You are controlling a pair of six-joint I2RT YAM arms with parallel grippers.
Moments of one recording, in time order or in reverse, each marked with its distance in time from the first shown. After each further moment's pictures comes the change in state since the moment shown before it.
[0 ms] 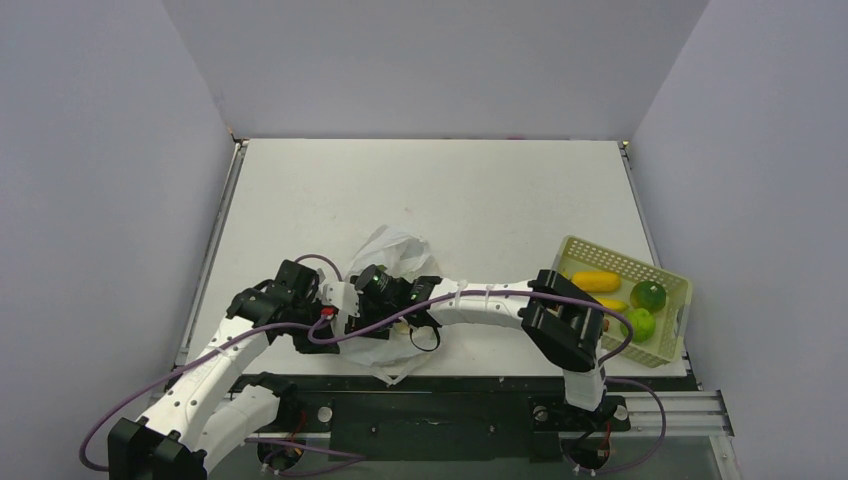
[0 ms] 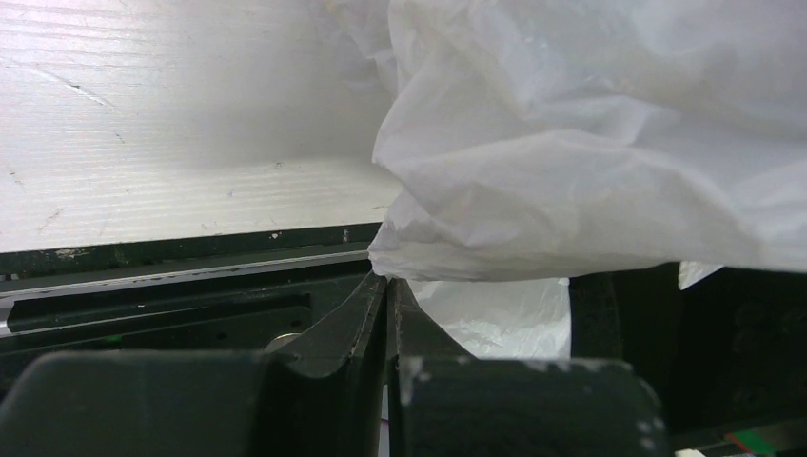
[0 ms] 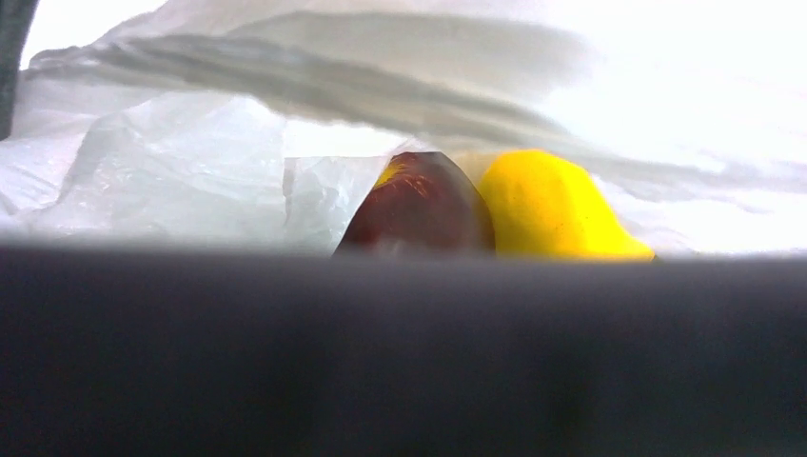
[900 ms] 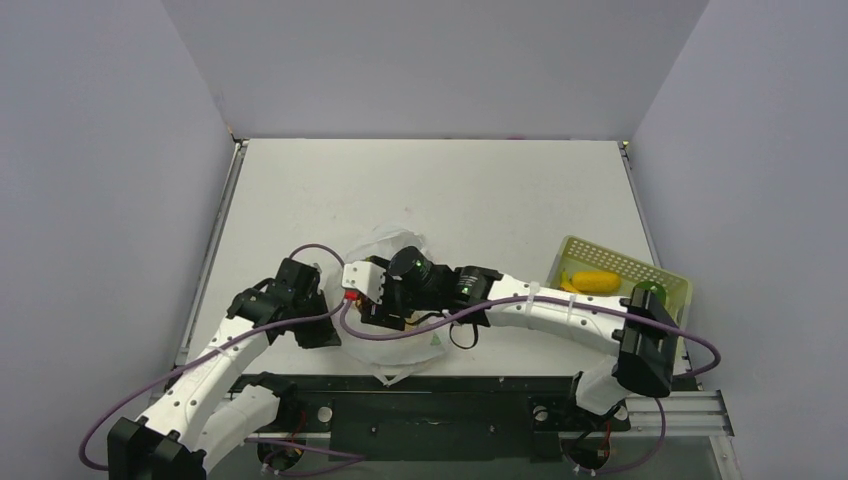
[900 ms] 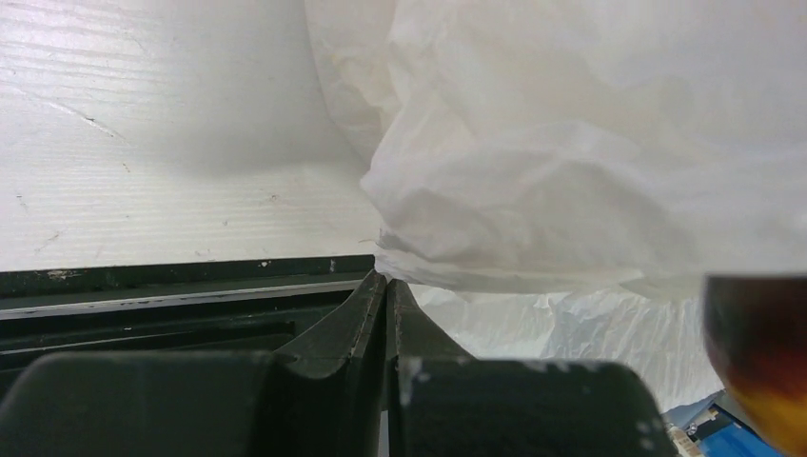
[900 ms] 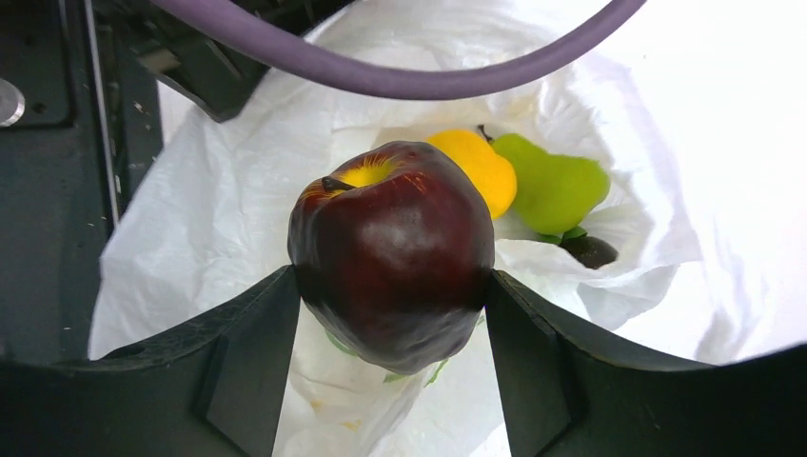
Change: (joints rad) left arm -0.007 -0.008 0.000 0.051 -0.047 -0.071; right arm -0.008 -0.342 -0.066 -0.100 -0.027 0.038
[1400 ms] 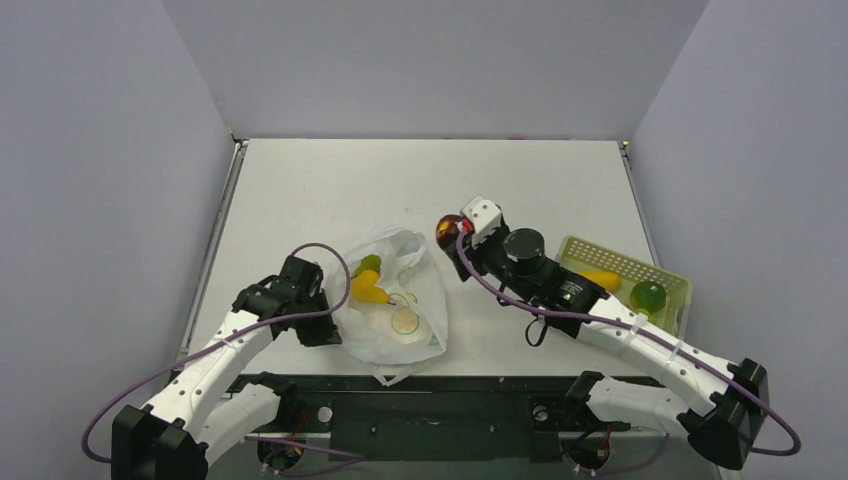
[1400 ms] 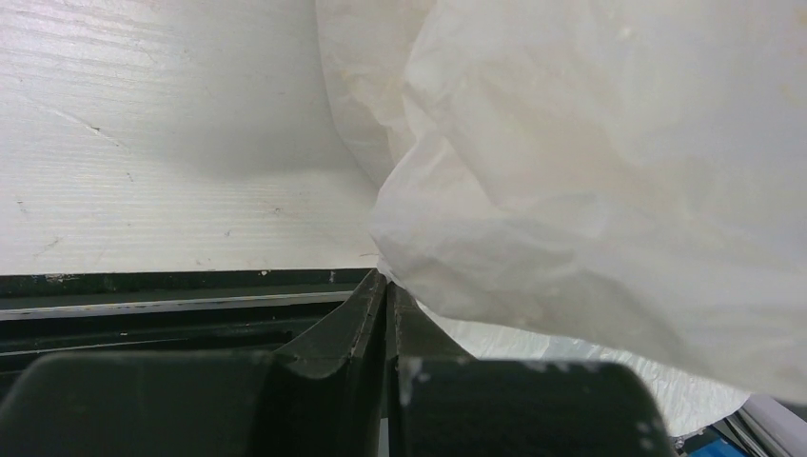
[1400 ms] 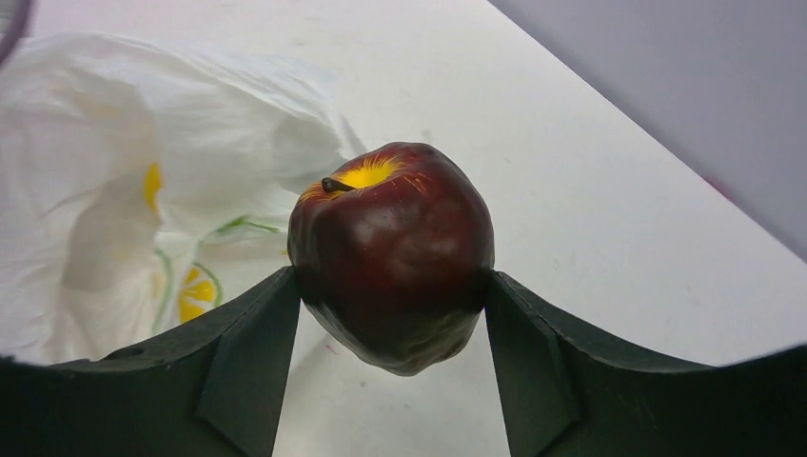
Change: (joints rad) left arm 0.000 0.058 0.000 0.034 -0.022 -0.029; right arm -0.288 -0.478 -0.306 0.202 0.155 0.219
